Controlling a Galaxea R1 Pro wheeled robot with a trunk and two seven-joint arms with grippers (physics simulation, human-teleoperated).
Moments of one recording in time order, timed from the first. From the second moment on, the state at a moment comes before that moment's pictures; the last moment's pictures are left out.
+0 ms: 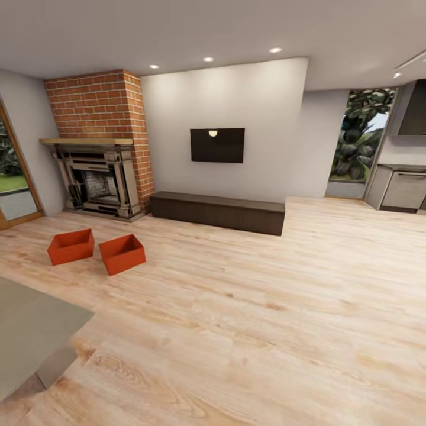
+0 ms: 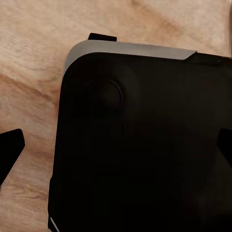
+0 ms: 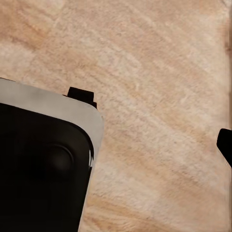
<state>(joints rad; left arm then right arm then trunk) 0.00 -0.01 0.02 -0.08 0.14 -0.05 0.00 -0.11 -0.04 0.46 0.03 -0.19 -0.18 -0.10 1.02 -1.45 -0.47</state>
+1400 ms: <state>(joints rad) 0.00 -0.01 0.02 -0.08 0.14 -0.06 0.00 -0.11 -0.04 0.46 0.02 -0.19 -0.18 -0.10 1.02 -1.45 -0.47</state>
